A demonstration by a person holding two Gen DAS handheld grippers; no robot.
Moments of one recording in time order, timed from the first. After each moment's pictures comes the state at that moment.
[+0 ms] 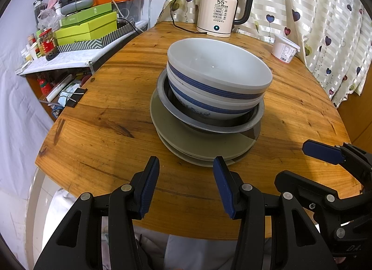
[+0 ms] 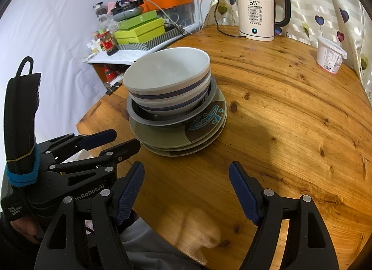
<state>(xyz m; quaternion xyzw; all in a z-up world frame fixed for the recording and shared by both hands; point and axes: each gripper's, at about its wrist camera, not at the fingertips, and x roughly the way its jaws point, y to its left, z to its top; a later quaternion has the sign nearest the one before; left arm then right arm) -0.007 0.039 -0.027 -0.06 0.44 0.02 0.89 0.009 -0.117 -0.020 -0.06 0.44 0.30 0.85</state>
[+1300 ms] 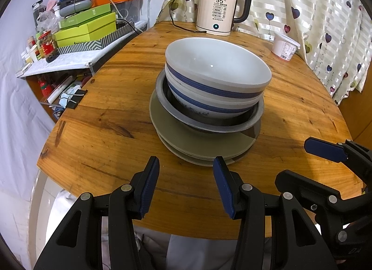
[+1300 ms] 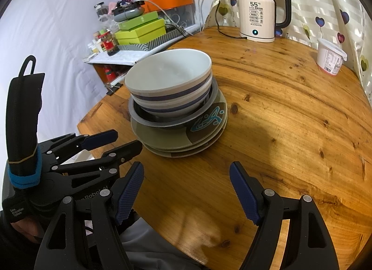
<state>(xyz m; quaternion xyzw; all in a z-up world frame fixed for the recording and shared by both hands) -0.009 0.041 -0.027 -0.06 0.45 0.02 0.89 0.009 -0.116 -0.018 -0.06 0.44 0.30 0.85</state>
